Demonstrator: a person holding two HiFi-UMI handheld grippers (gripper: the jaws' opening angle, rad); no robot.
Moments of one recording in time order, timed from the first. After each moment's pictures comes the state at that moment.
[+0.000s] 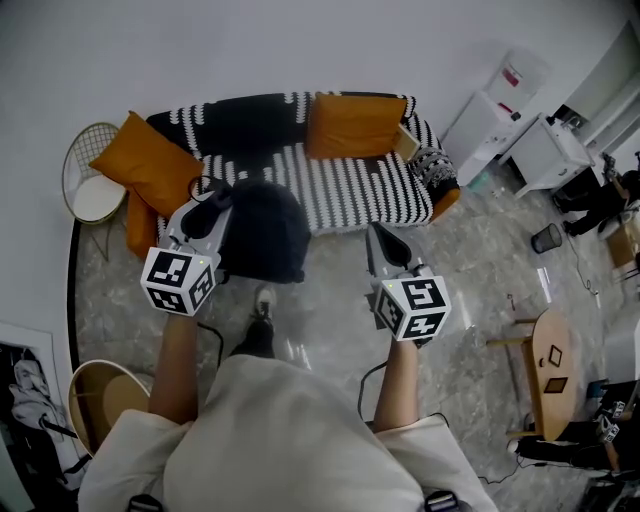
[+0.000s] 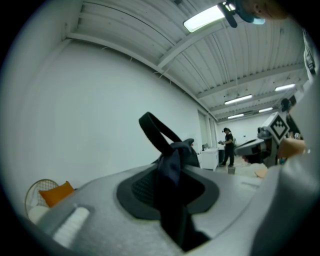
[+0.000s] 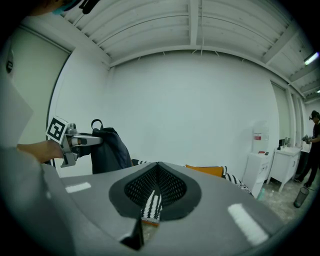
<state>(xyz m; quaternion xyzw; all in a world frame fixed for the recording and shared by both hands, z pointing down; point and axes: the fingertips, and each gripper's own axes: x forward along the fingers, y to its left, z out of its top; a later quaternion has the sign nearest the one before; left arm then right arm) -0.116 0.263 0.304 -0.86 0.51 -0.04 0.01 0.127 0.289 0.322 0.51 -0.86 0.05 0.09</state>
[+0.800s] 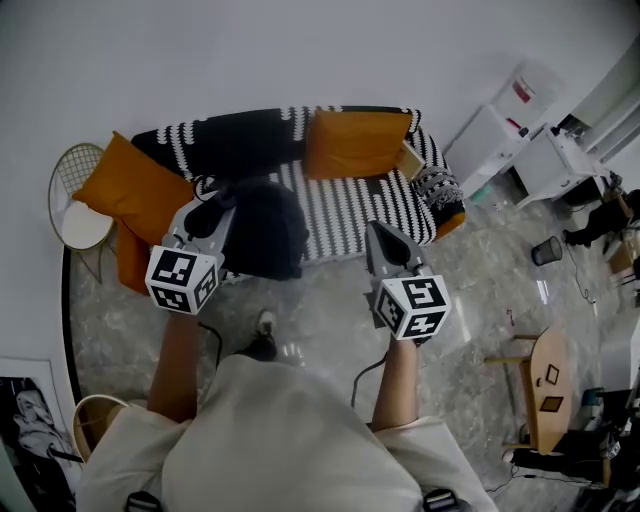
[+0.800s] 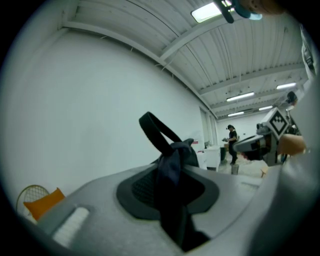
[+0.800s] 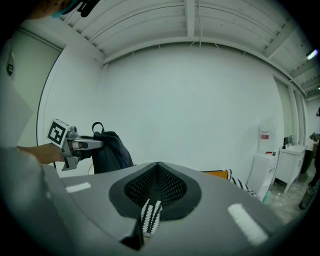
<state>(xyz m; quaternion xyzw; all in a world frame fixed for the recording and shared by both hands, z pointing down) -0.130 0.079 0.312 -0.87 0.50 -0.06 0.01 0.105 0.108 0.321 0.51 -0.85 0.05 0.08</state>
